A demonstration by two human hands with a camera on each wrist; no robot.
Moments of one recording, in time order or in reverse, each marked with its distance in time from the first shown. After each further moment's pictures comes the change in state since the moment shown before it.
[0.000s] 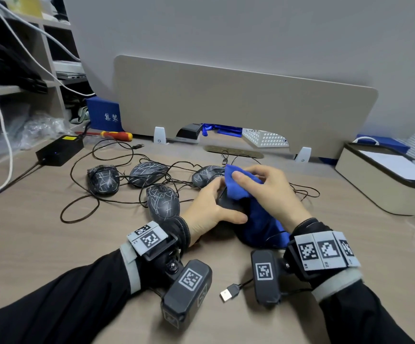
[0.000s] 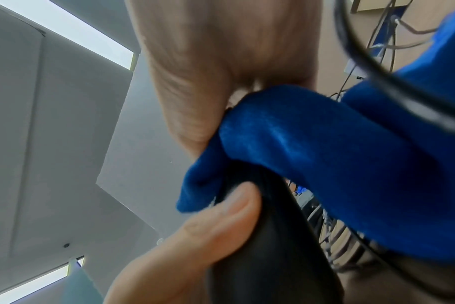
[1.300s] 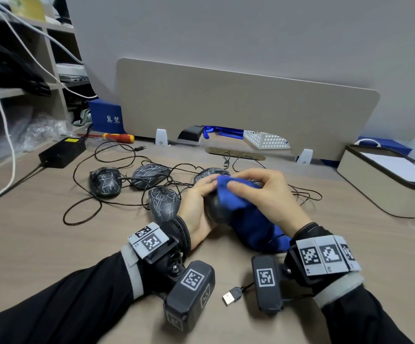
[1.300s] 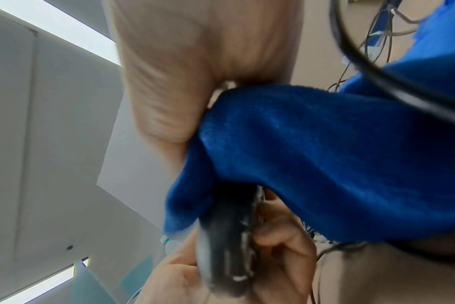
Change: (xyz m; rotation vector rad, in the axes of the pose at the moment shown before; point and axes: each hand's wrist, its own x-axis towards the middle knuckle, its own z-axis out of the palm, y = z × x) left_hand 0.005 0.009 -0.003 -0.635 0.298 -0.220; right_hand -0.009 -0.010 0.002 0.094 -0.074 -0.122
